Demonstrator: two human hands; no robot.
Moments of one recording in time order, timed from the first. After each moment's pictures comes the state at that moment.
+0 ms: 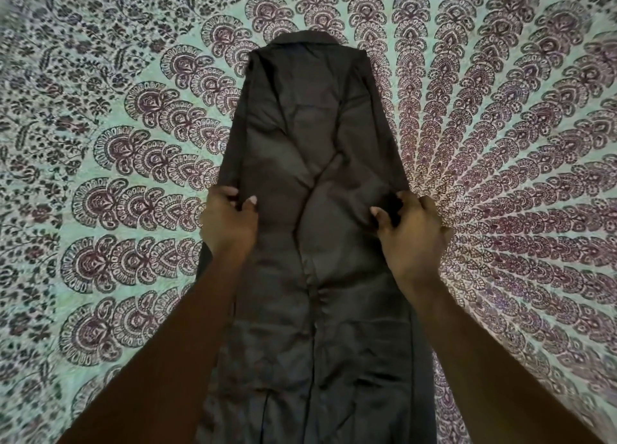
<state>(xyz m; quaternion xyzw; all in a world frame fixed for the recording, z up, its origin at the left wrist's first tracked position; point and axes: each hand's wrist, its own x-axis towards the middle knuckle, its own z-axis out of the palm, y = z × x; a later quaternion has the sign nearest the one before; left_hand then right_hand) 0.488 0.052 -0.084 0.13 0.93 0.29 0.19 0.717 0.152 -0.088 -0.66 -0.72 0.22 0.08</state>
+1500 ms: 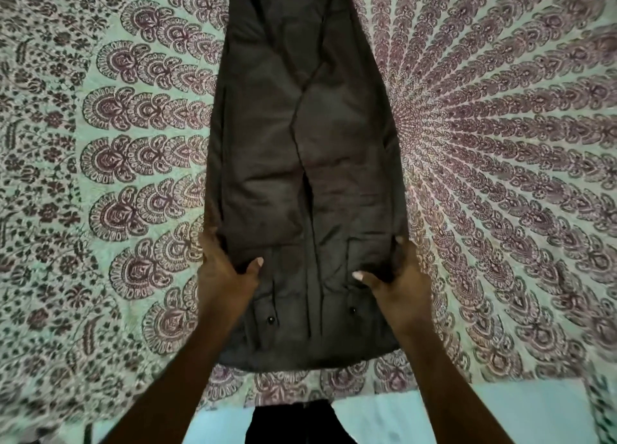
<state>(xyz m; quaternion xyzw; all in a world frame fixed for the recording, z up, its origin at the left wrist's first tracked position) 0.607 -0.214 -0.052 0.22 0.89 0.28 0.30 0.847 -0.115 -0.055 -0.70 -0.59 0.39 0.05</state>
